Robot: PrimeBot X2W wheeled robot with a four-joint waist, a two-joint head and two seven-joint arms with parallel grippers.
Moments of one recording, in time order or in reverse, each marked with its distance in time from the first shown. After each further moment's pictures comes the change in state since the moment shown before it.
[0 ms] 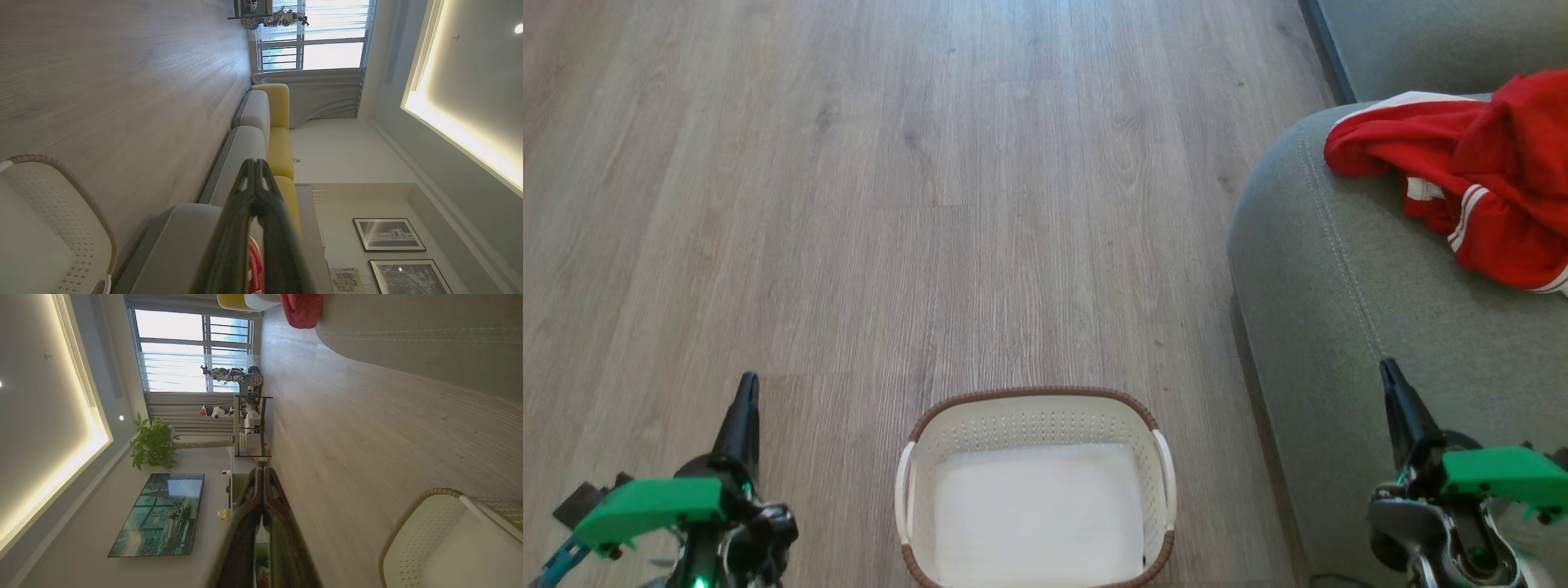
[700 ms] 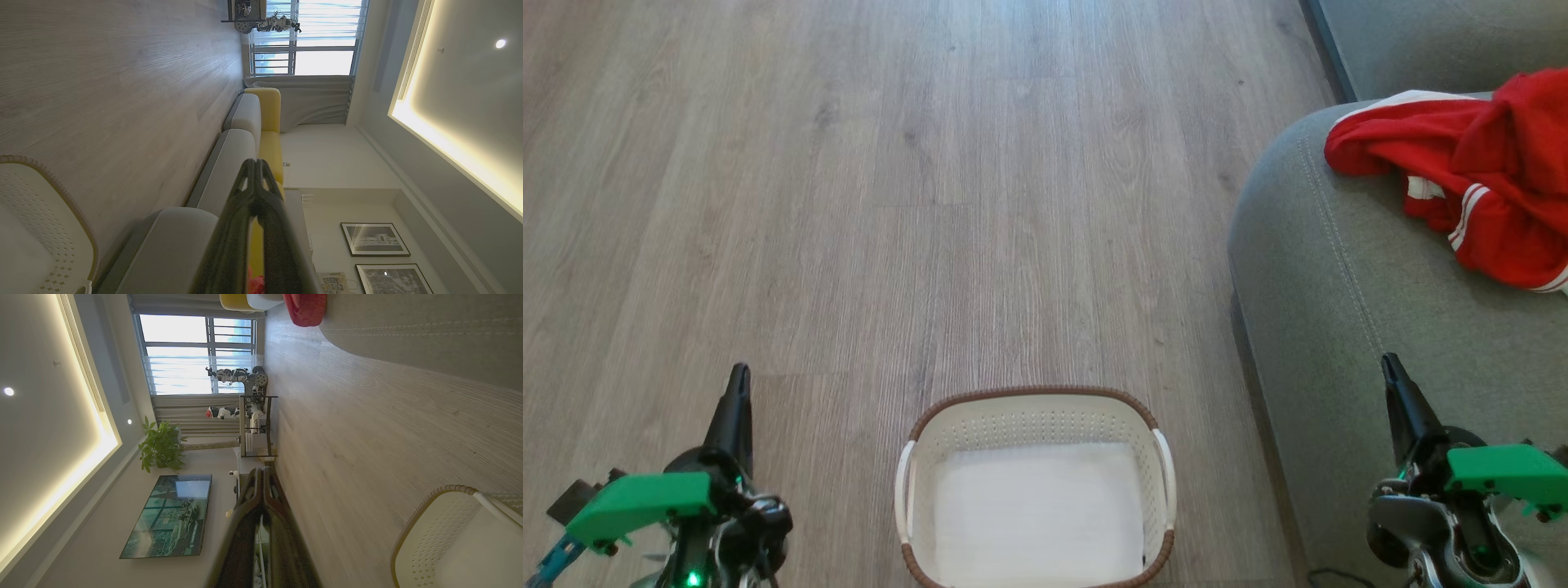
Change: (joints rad) left arm -0.021 -0.006 0.021 0.002 -0.043 -0.016 0.014; right arm -0.011 0.000 -0.004 -0.005 0.044 0.000 0.010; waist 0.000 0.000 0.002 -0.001
